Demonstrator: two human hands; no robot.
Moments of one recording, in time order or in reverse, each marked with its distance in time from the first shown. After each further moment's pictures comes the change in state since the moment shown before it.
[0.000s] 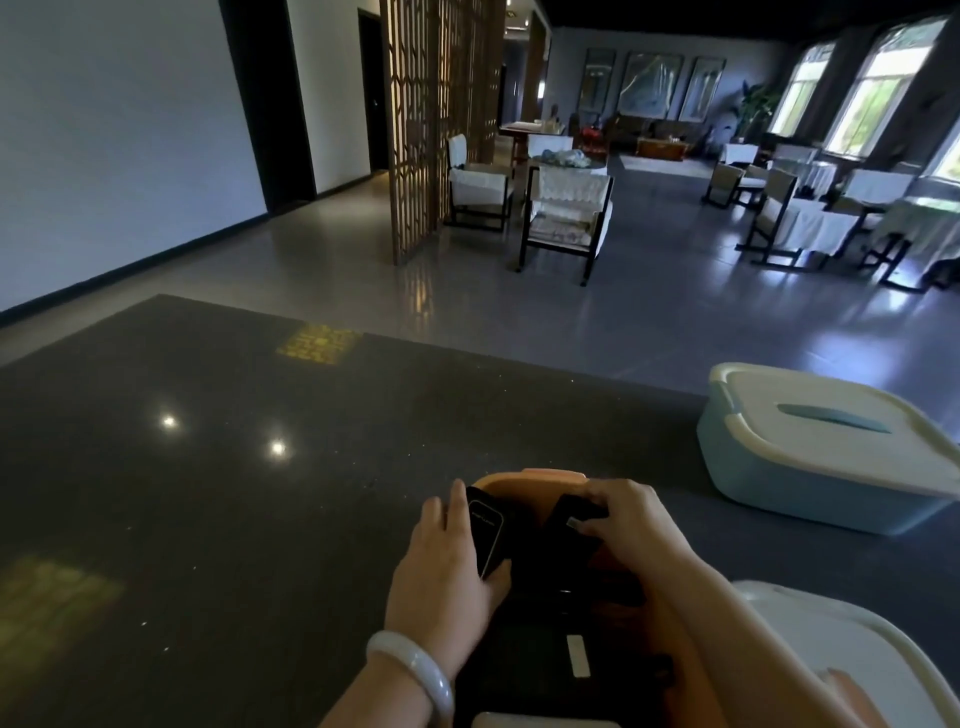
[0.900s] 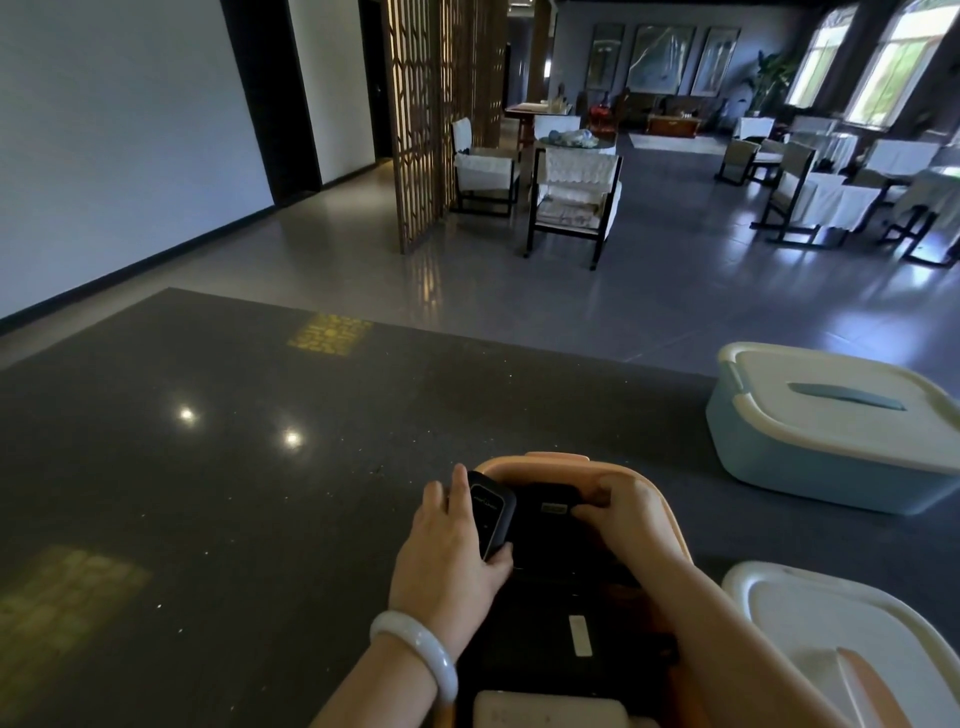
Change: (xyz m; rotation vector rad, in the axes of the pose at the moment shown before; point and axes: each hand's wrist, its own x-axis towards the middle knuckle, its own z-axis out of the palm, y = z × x) left_hand -0.003 0.006 0.001 0.045 0.025 -0.034; right_hand -0.002 0.007 0.026 0.134 0.115 0.191
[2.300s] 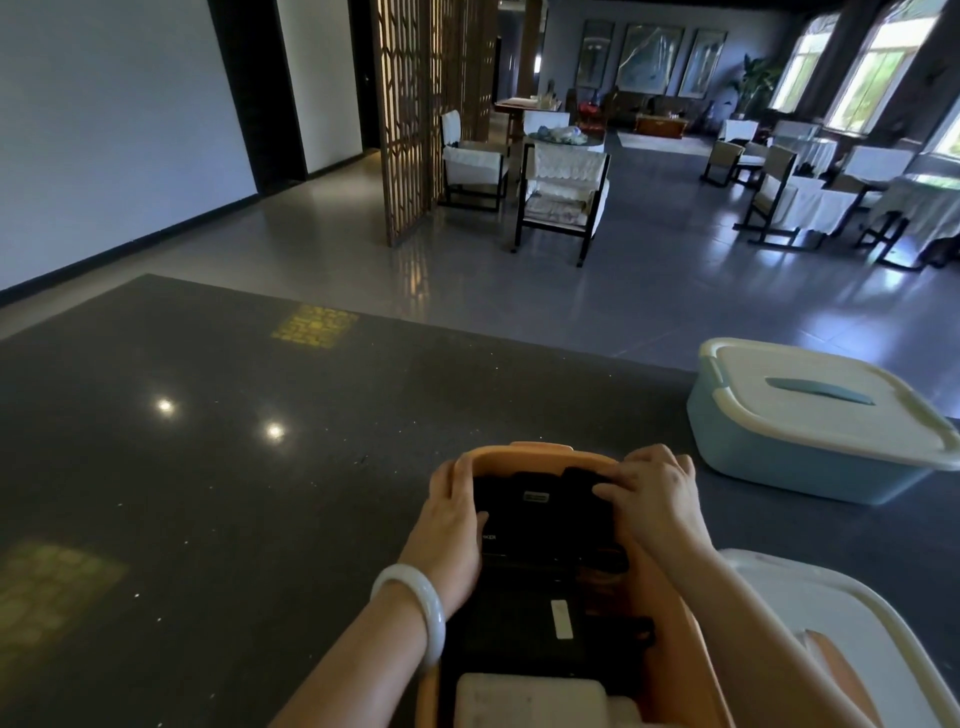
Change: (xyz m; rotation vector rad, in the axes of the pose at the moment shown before) left_hand 0.013 -0.002 0.010 -0.227 -0.205 0.080; right_hand -0.006 0.018 -0.037 -0.234 0.185 -0.144
